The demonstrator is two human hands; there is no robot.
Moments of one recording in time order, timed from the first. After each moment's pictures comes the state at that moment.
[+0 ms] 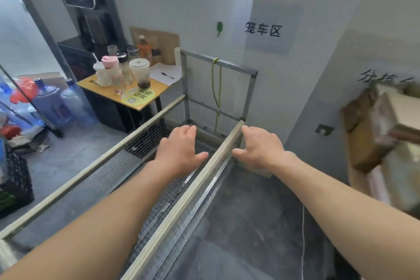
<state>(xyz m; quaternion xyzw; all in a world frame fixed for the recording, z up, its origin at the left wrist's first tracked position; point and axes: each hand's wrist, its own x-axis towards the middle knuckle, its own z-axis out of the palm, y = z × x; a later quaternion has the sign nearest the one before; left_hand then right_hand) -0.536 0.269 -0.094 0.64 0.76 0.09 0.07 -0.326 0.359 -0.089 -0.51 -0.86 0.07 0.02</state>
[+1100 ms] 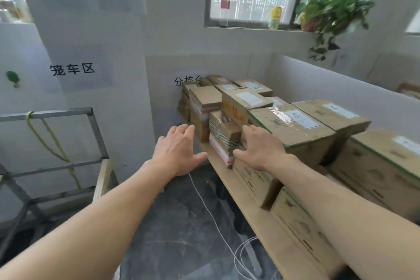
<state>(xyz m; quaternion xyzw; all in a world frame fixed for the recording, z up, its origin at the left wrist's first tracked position) -0.286 0.270 -0.012 0.90 0.39 0.17 0.03 -0.083 0.153 0.007 -0.82 -0.56 -0.08 0.10</state>
